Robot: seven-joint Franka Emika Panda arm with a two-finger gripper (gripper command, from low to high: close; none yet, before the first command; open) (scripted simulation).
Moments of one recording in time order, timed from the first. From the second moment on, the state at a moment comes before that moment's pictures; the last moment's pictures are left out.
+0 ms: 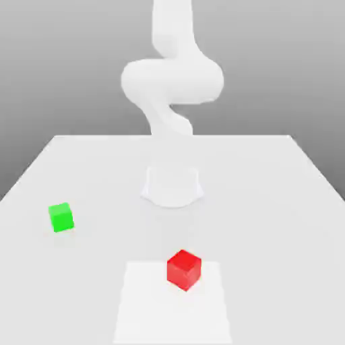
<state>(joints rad) 0.03 -0.73 -0.02 -2.36 -0.01 2.35 0.72</state>
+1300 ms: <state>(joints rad) 0.16 -0.03 -0.10 -2.87 -0.01 2.84 -0.03</state>
